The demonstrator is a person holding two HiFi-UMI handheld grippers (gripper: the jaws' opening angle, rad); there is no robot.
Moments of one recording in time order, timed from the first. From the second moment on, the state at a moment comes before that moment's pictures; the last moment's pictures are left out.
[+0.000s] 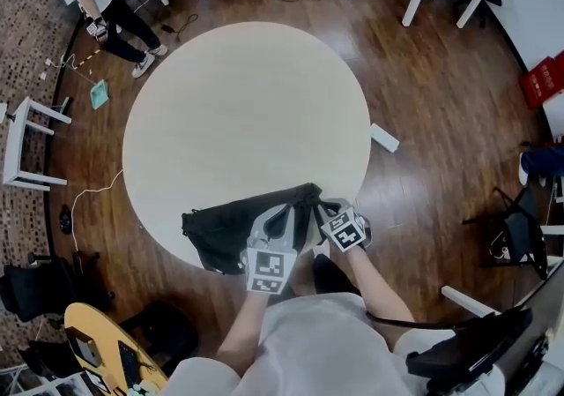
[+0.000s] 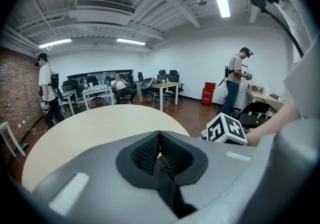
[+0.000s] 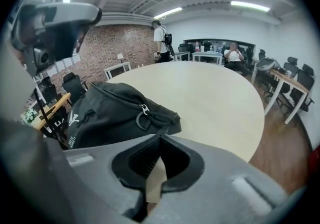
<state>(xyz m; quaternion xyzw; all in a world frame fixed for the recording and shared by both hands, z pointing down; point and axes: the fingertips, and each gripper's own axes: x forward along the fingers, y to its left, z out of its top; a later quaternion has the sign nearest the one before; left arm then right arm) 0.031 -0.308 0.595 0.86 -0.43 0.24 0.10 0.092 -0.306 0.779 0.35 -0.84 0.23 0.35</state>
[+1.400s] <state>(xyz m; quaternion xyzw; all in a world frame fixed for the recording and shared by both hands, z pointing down) 0.067 -0.278 0.713 0.86 -0.12 0.49 0.00 0.089 -0.304 0.802 0.34 -0.83 0.17 0.41</state>
